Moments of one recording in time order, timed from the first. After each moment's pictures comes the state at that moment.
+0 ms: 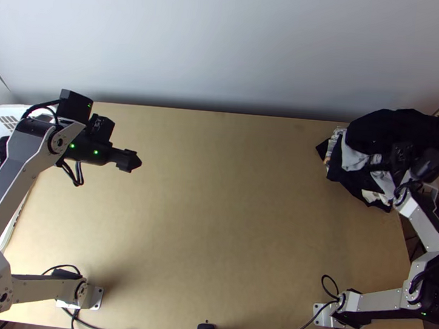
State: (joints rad) left arm -0.14 1.39 1.50 -1.13 0.28 0.03; right arm -0.38 1.55 0.94 0.27 -0.17 -0.55
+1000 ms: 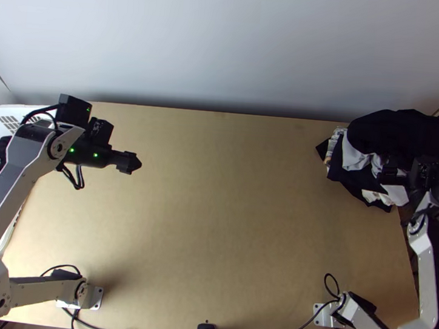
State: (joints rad) left arm -0.13 1.36 1.45 -1.09 0.28 0.00; right arm -0.41 1.11 0.86 0.00 -0.20 -0.40
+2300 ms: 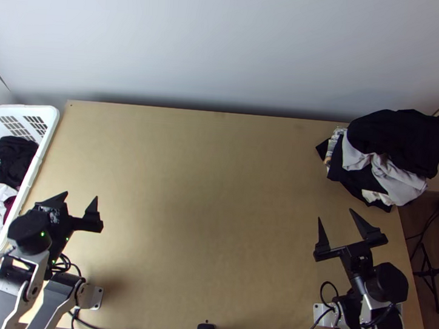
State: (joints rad) left arm -0.13 0.31 0.53 -0.59 -0.19 0.04; right arm 0.22 0.04 0.24 -0.27 -0.01 -0.30
